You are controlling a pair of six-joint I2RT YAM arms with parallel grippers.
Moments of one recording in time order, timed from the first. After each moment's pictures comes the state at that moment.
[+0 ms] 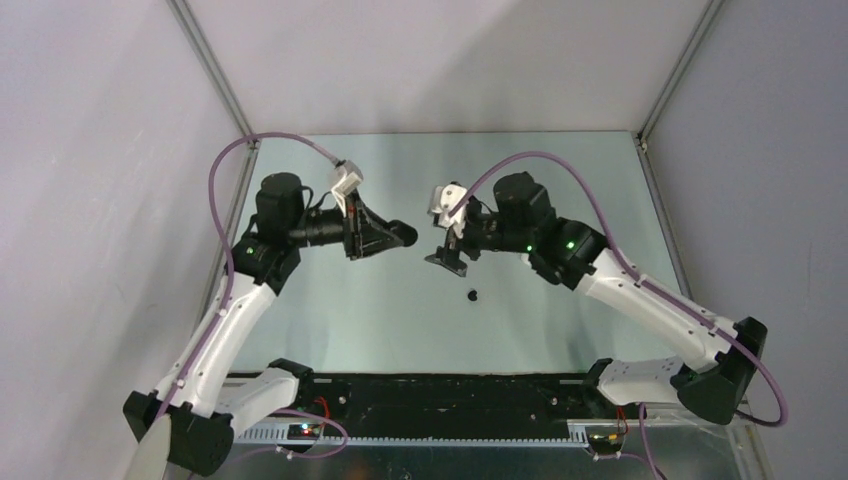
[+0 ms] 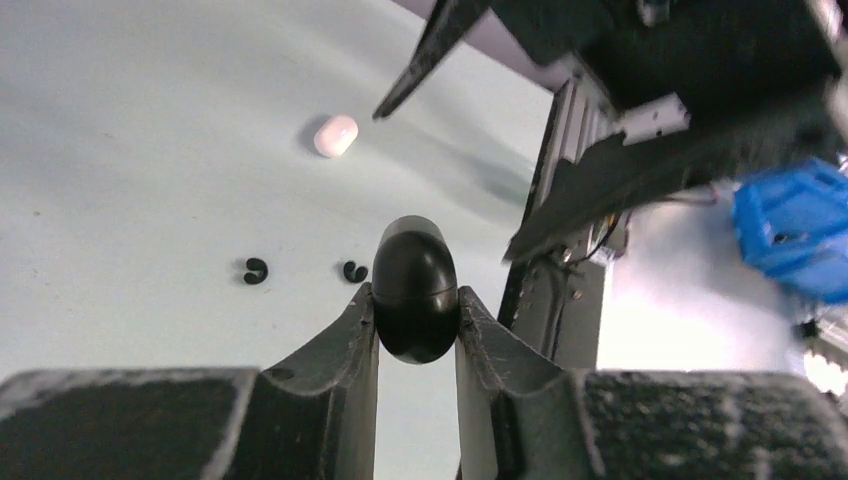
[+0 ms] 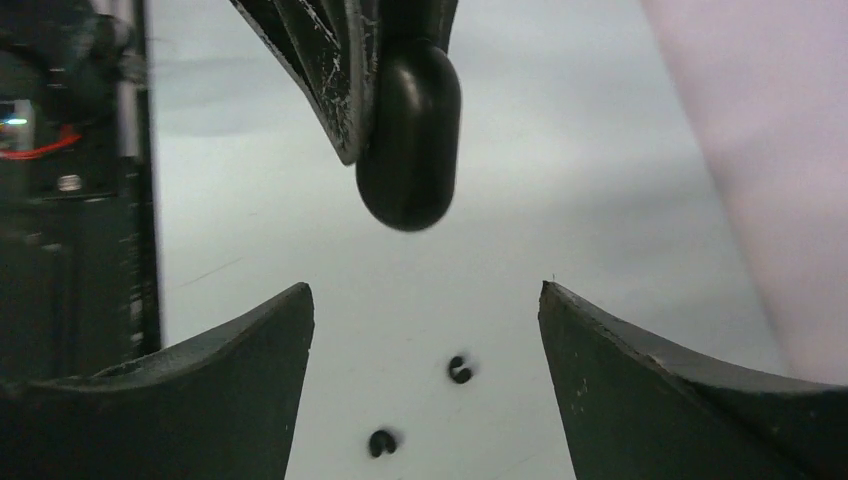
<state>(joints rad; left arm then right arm) -0.31 1.03 1.04 -0.32 0.96 -0.15 0.89 1.26 1.28 -0.35 -0.32 -0.46</state>
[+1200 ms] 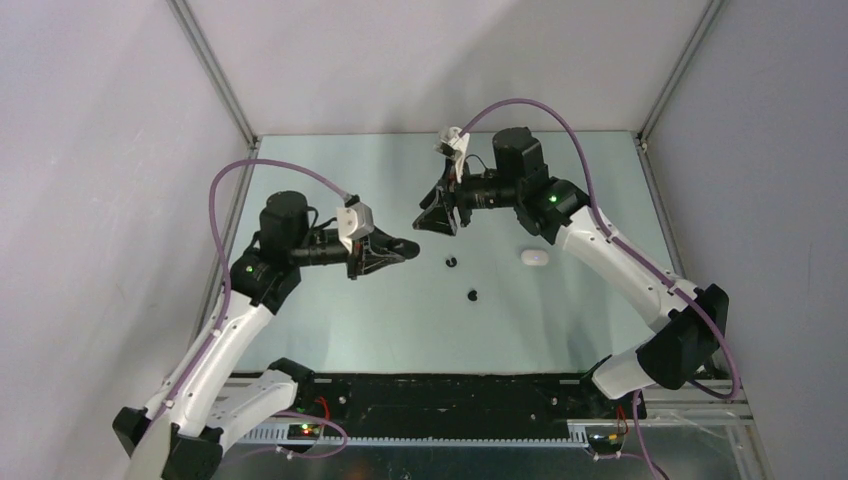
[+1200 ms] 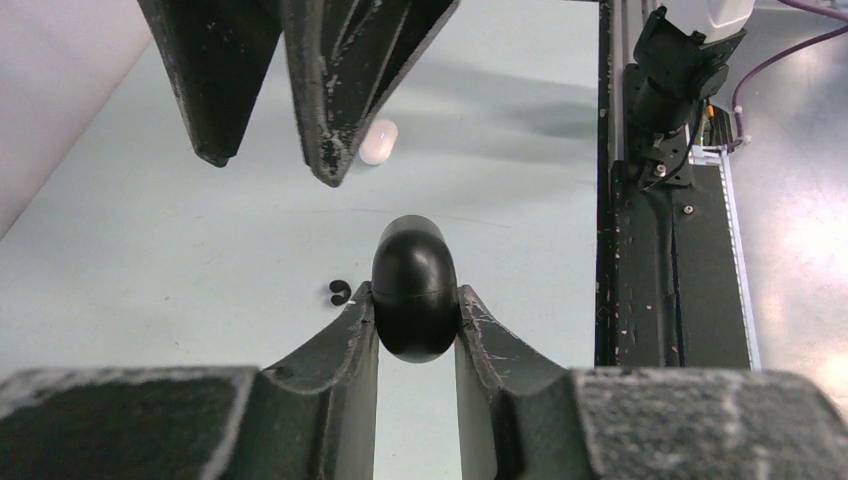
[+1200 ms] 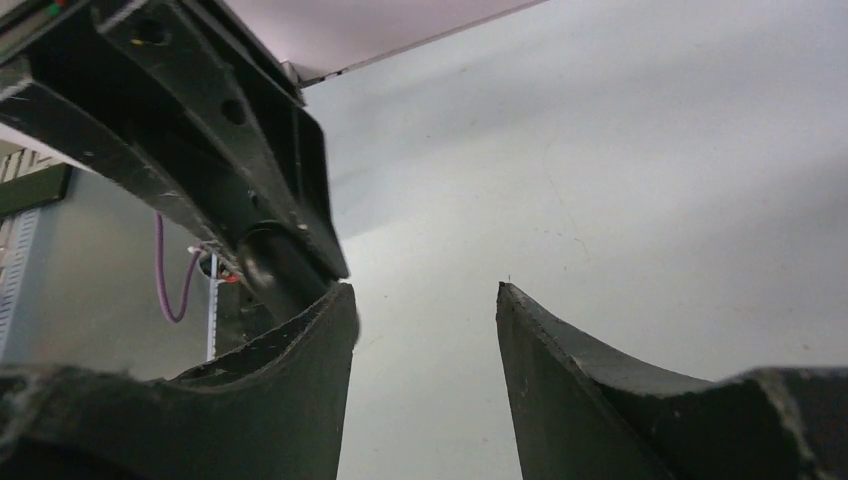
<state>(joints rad) -0.40 0.90 0.95 -0.37 0.94 0.34 0.66 1.48 1.47 -0.31 -0.74 -0.01</state>
